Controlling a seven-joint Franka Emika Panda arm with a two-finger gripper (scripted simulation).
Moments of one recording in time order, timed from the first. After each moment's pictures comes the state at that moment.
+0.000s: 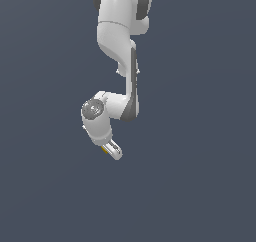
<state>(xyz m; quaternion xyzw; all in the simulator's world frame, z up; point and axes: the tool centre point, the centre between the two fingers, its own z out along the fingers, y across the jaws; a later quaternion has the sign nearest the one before) 0.042 -0.107 0.022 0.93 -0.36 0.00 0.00</state>
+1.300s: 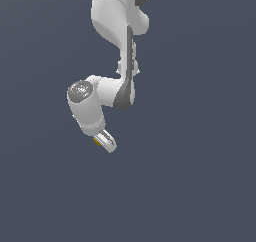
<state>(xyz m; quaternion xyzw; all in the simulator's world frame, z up) 0.036 -0.127 0.089 0.93 -0.36 0.00 0.00</state>
